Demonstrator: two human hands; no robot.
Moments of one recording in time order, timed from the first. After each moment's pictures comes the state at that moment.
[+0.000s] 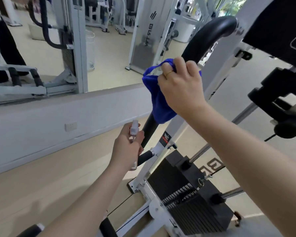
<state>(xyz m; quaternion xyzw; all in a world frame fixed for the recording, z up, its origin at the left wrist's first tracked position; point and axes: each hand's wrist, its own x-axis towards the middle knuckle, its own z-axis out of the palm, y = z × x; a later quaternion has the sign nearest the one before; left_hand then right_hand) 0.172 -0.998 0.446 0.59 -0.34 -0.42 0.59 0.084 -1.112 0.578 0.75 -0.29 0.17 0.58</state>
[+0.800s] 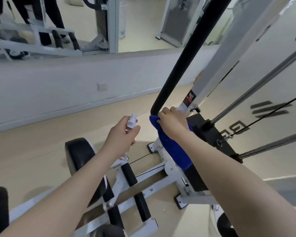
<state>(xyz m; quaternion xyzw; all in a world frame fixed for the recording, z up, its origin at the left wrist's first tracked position) 0.173 -0.849 0.381 0.71 -0.36 -0.39 0.47 0.046 -0.999 0.369 0.93 -0.35 -0.04 0.11</state>
